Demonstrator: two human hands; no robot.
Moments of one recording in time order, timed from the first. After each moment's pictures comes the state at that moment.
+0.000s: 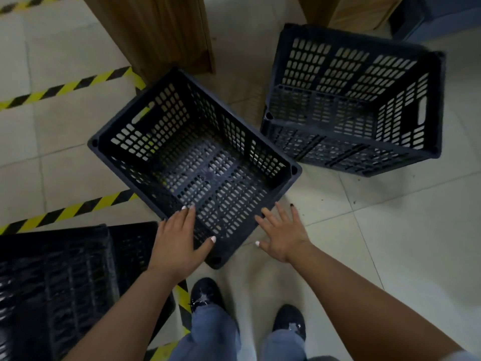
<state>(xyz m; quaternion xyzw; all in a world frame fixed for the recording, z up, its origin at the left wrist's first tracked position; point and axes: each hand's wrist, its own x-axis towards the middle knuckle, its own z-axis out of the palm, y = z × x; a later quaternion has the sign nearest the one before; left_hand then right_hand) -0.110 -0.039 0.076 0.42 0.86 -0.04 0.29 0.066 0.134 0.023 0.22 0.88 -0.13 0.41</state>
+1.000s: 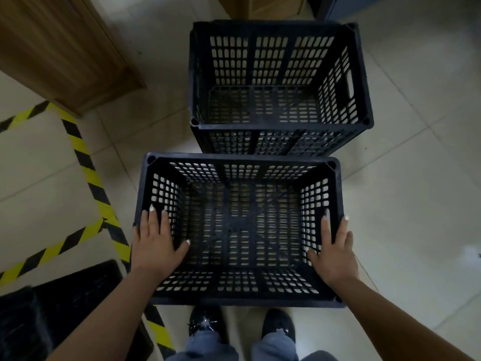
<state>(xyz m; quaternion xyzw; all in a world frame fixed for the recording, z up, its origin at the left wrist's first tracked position) -0.077 0.043 0.005 0.45 0.84 -0.16 0.25 0.273 0.169 -0.021 0.63 0.71 -0.22 0.22</state>
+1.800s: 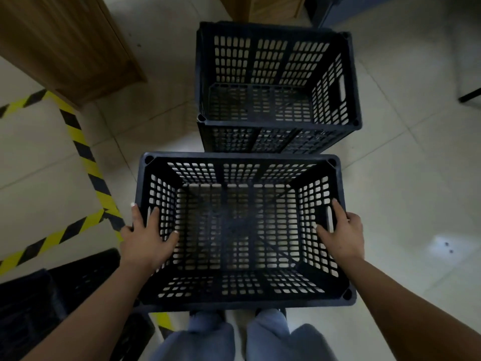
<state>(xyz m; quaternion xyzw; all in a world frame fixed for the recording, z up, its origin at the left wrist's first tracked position) -0.104 0.016 0.037 0.36 0.87 -0.10 0.32 0.265 0.184 0.045 0.72 0.64 -0.27 0.04</state>
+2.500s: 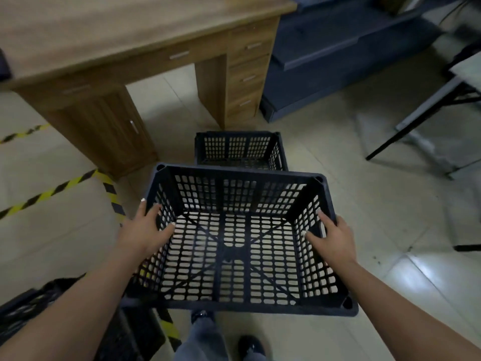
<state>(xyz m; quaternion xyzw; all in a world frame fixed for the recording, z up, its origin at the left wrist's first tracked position) -0.096 0.021 0.403 0.44 0.86 -0.07 0.26 0.315 0.138 0.408 0.70 0.68 -0.22 -0.03</state>
